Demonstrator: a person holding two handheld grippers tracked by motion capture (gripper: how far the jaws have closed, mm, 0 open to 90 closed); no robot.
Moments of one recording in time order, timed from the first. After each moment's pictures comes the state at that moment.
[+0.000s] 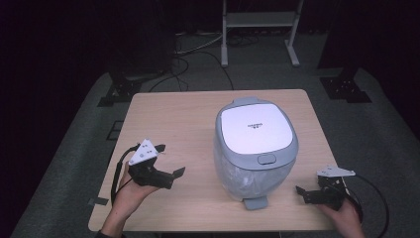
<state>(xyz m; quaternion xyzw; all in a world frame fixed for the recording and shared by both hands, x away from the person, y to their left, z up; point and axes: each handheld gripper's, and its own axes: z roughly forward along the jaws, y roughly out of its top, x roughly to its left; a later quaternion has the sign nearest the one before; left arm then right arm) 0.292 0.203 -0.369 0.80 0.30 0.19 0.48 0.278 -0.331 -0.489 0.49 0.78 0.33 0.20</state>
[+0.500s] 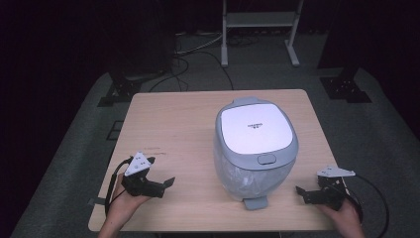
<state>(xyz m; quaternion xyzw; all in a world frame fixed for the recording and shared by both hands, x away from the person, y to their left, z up) 0.285 0.233 -0.415 0.81 0.34 0.20 0.44 0.277 -0.330 -0.489 0.49 0.78 0.33 0.20</state>
